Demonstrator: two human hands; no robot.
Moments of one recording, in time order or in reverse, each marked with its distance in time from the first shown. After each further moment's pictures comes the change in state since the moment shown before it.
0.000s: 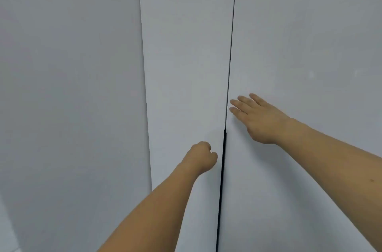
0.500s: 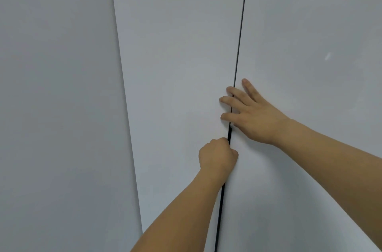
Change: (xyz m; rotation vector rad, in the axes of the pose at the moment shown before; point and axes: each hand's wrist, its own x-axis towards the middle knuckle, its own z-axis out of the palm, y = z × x) left_hand 0.073 0.001 0.057 0.212 0.163 0.128; right_hand 0.059 -0.022 0.050 -0.043 0.281 -0.106
